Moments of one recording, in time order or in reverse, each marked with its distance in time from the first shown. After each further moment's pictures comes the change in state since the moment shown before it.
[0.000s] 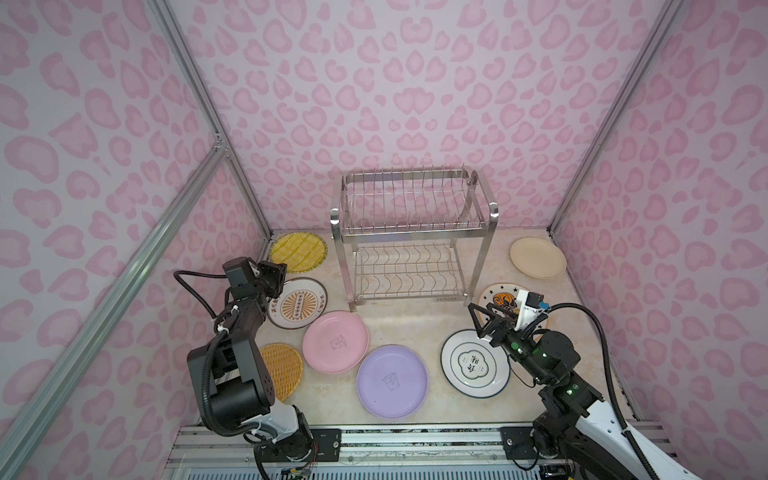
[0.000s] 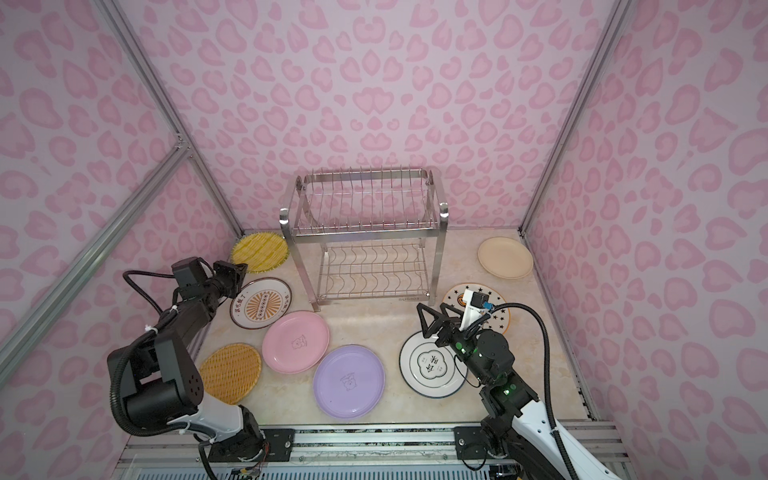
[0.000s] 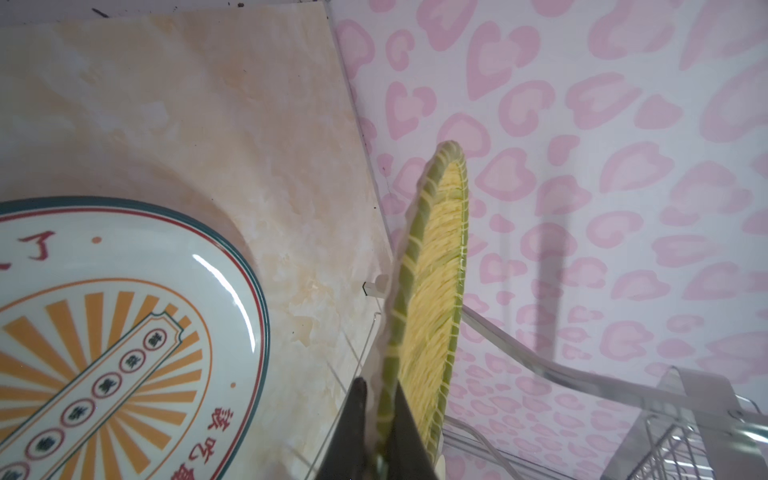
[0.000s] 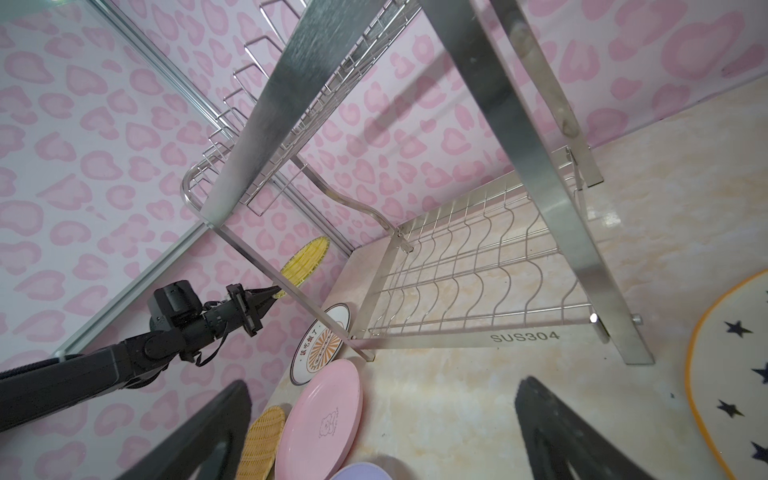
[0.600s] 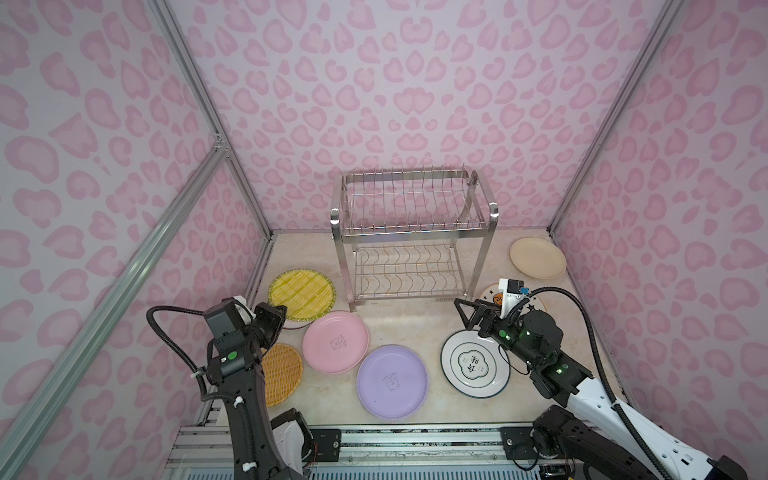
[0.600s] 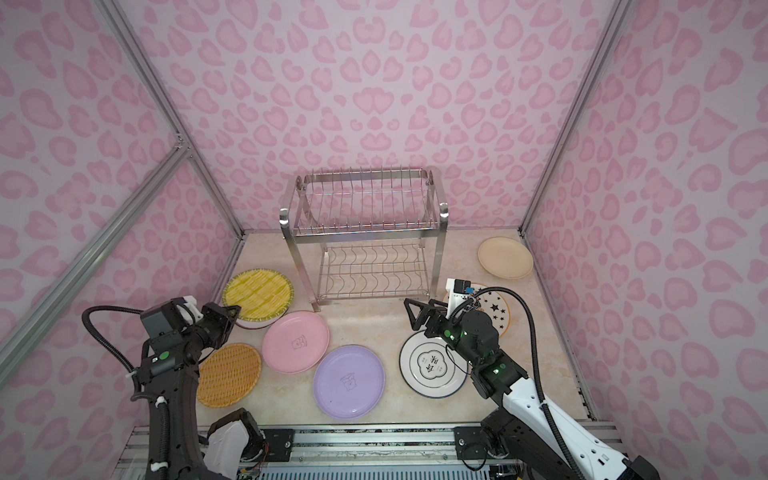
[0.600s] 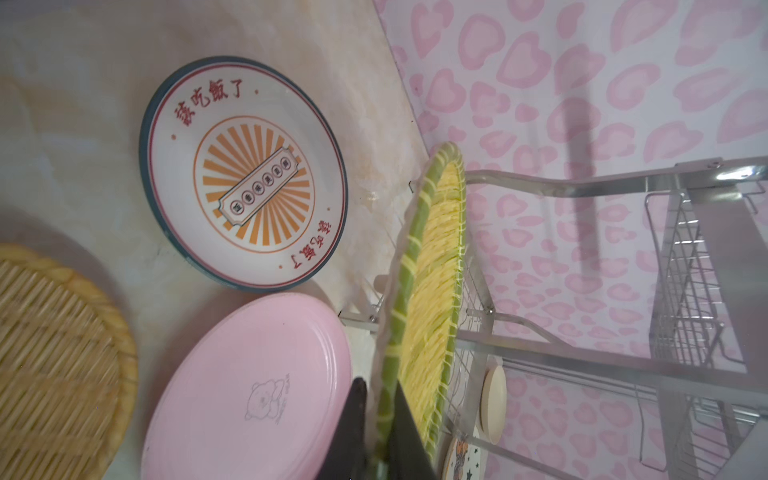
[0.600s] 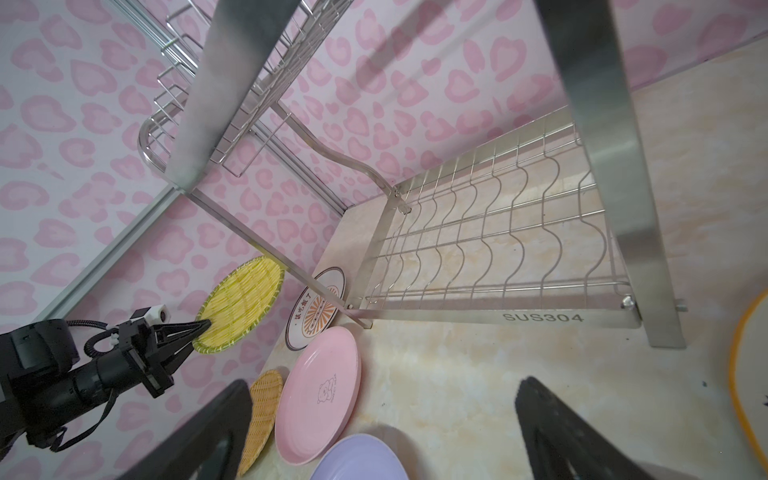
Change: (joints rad) left arm 0.130 -0.692 -0.177 -0.725 0.085 0.342; right arm 0.019 0.228 0.149 -0.061 -0.077 -0.014
